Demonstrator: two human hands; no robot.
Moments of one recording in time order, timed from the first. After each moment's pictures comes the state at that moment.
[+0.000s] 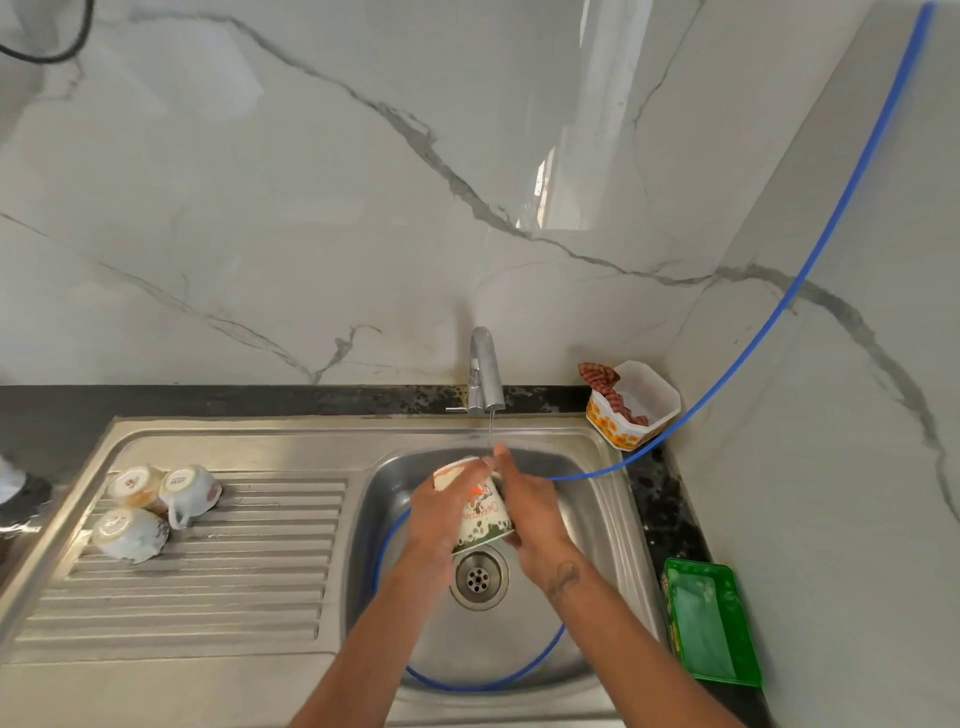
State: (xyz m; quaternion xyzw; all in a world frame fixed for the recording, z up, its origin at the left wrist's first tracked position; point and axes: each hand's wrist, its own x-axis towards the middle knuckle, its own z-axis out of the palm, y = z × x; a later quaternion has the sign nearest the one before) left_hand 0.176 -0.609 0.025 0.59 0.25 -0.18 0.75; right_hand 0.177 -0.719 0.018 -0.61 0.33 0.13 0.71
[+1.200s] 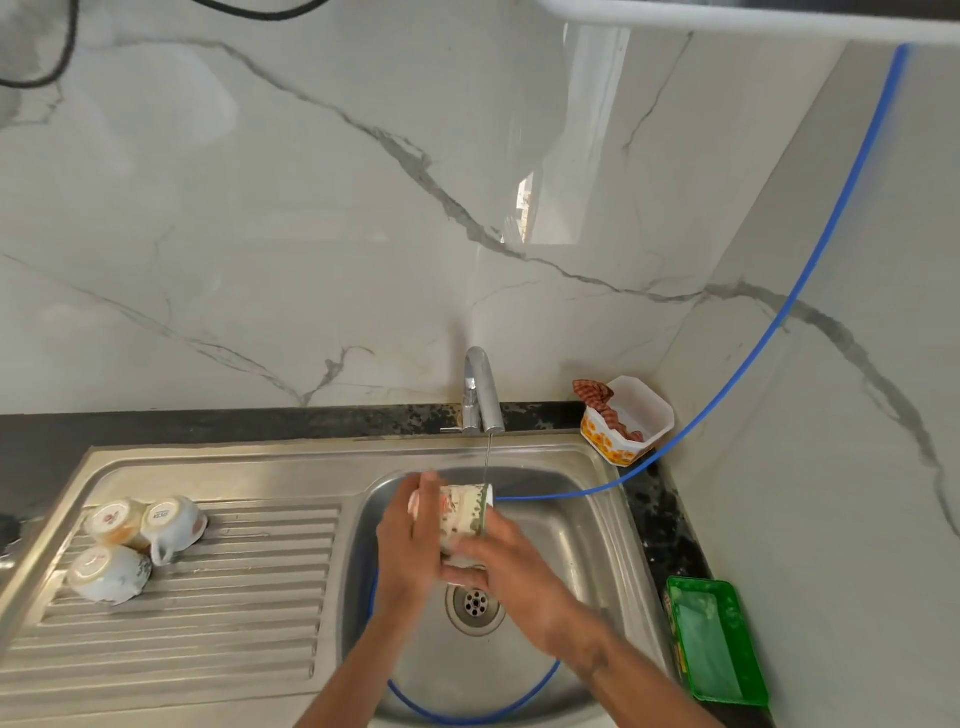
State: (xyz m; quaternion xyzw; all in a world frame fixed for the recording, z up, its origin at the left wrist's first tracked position) left_hand 0.178 -0.575 0.011 0.76 0.06 0.05 0.64; right_hand 0.139 -0.704 0.054 -0.65 0.07 0.24 0.72
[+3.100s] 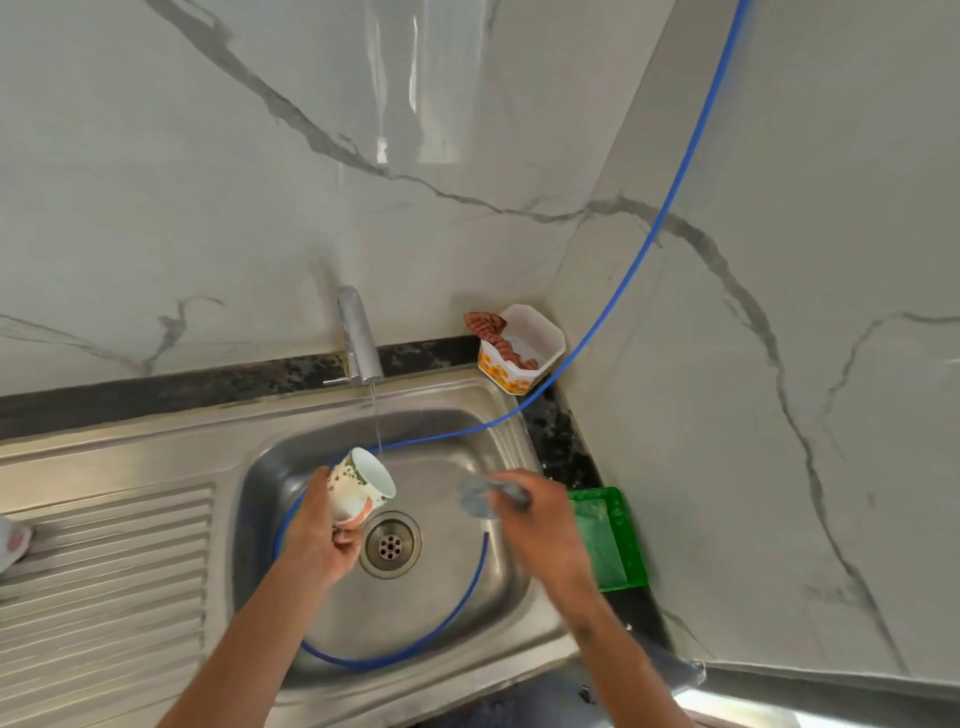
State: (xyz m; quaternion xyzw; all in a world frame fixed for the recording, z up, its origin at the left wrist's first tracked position) left_hand 0.207 -0.593 -0.065 0.44 0.43 -0.26 0.74; right_hand 0.099 -0.814 0.002 -0.82 0.26 -0.01 0.51
